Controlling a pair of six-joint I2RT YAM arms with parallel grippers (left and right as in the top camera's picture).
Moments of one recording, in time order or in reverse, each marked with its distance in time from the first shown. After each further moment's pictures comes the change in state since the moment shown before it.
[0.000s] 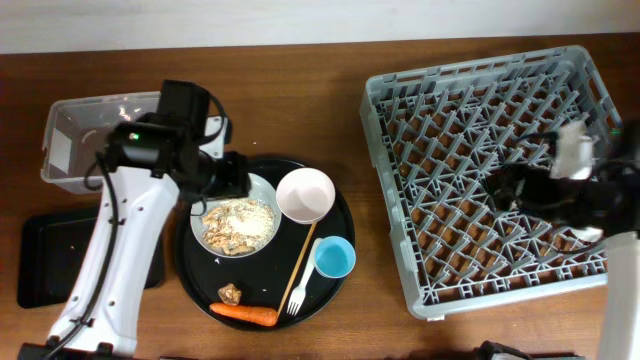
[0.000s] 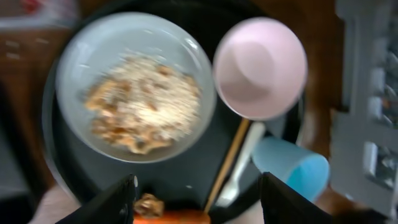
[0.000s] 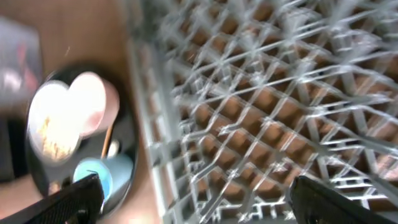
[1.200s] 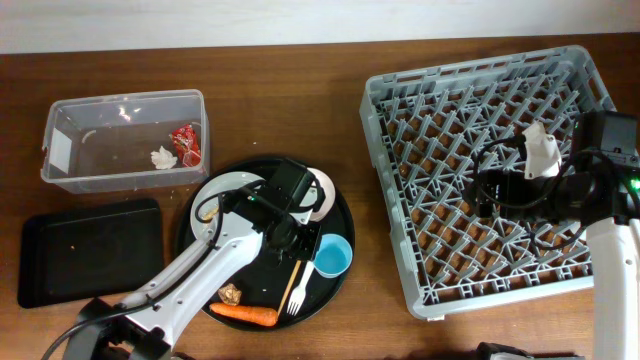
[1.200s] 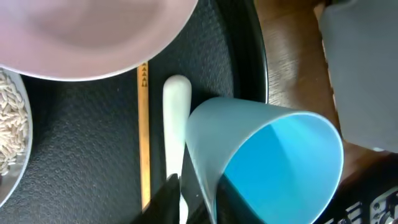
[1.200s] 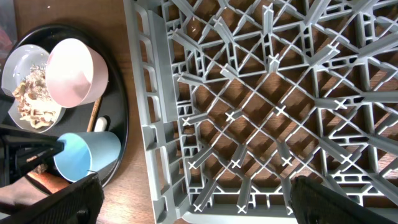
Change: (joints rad) left arm -0.382 0.001 -0.480 0.466 0.075 -0.074; right arm 0.088 0.042 0.000 -0.019 0.069 -0.021
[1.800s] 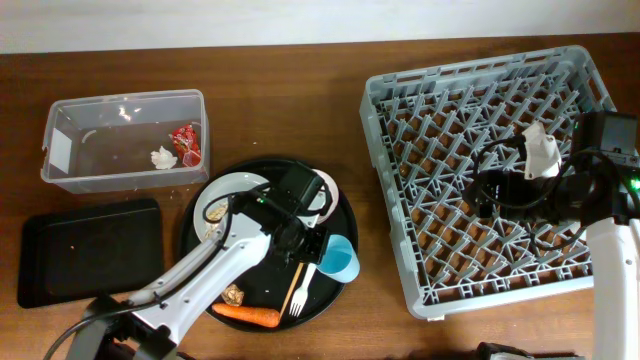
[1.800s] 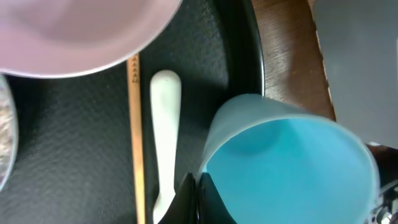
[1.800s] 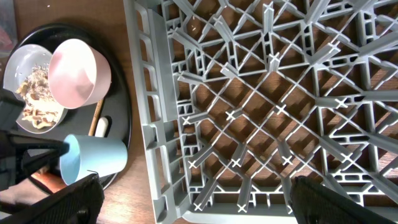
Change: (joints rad) left arm -0.030 0.017 0.018 -0.016 0.002 -0.015; right arm 0.000 0.000 0.000 -0.003 0.000 0.000
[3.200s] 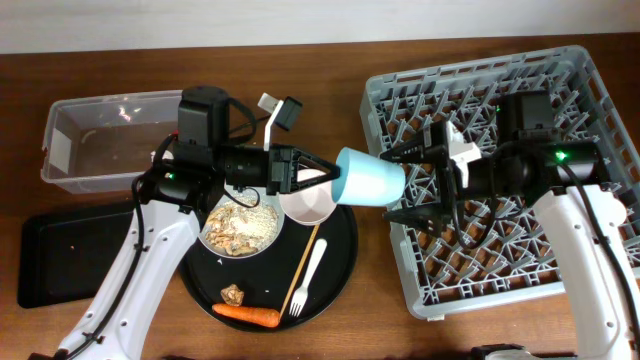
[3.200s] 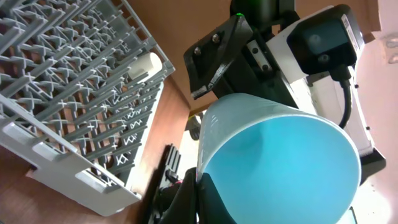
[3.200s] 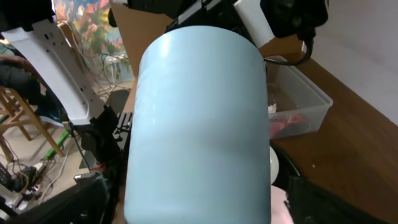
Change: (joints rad) left arm 0.341 -0.127 0.149 0.465 1.043 -0.143; right arm 0.278 0.116 0.000 0.145 -0.962 -1.003
